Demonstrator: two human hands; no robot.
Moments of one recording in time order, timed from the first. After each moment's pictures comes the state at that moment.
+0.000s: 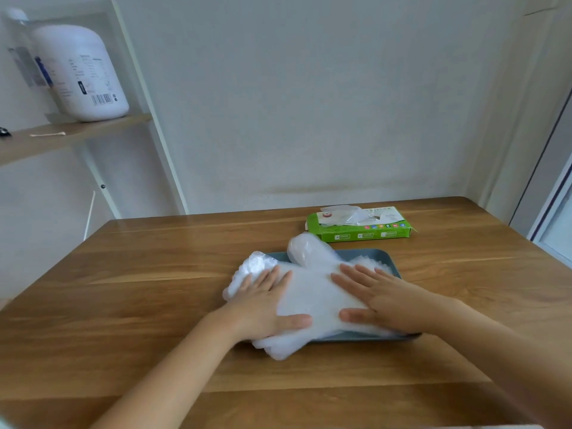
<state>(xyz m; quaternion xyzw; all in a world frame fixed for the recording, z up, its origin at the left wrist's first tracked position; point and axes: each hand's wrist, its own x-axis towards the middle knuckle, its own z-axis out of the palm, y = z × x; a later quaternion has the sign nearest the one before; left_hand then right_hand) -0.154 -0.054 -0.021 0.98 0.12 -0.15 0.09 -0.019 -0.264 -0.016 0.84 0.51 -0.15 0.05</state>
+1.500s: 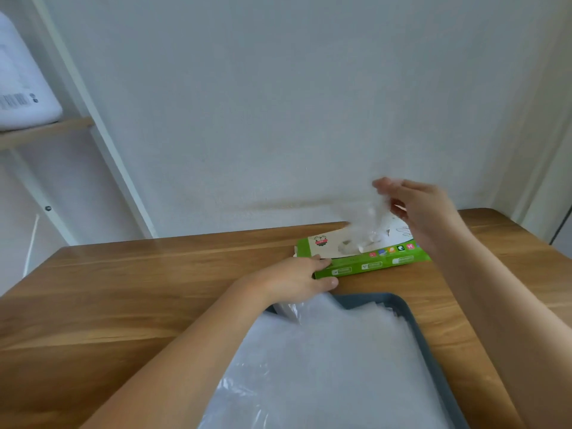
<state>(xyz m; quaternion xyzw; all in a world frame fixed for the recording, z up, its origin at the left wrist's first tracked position) 0.008 -0.041 0.006 0.96 0.08 -0.14 0.22 0.142 -0.207 0.041 0.63 0.17 -0.09 -0.75</state>
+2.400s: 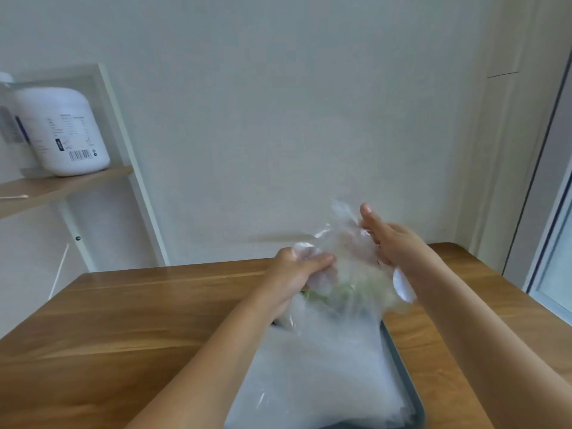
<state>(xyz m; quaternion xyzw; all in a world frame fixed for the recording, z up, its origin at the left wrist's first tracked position) -0.036 -0.084 0.055 0.73 0.09 0.15 0.66 0.054 -0.240 0.085 0.69 0.22 -0.16 -0.67</state>
